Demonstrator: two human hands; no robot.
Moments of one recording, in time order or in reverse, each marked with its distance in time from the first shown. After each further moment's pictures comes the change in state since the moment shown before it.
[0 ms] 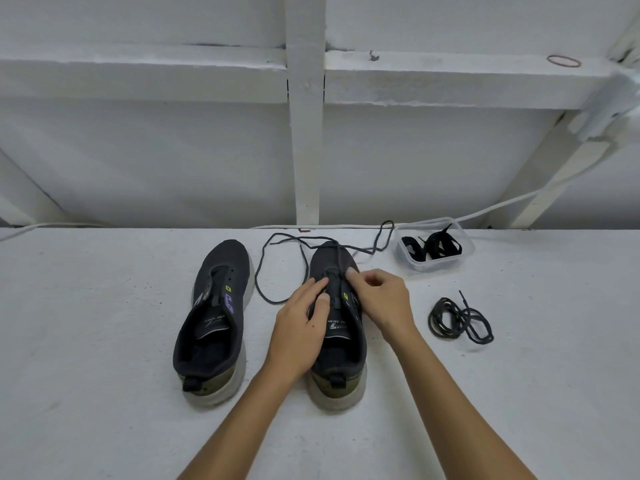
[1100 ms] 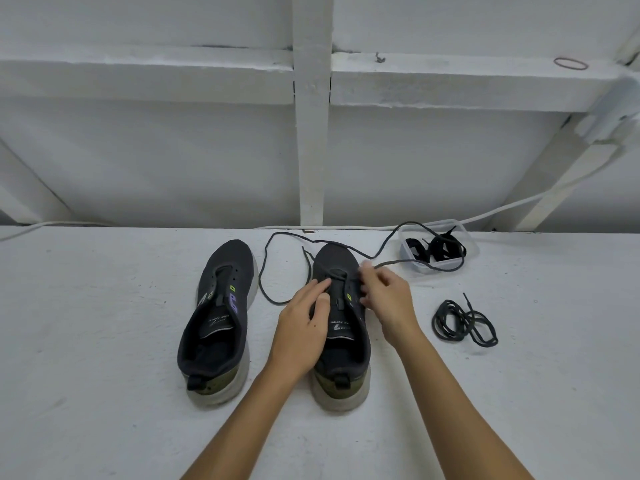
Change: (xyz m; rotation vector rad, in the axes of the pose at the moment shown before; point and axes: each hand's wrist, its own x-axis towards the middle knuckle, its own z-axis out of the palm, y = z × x) left_hand 0.000 0.001 -0.001 -0.011 0.003 -0.012; right_hand -0.004 -0.009 0.001 0.297 -0.030 0.056
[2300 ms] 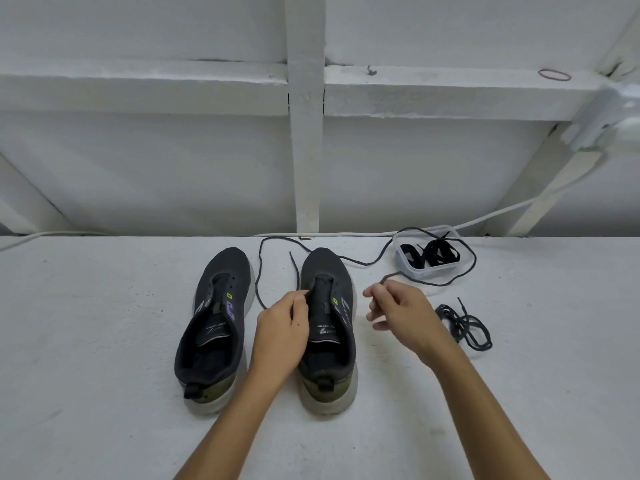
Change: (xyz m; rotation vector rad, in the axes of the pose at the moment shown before) left_hand 0.000 0.007 -0.020 0.108 0.131 -0.026; right_hand -0.037 -0.034 -0.042 -0.341 -0.224 -0.031
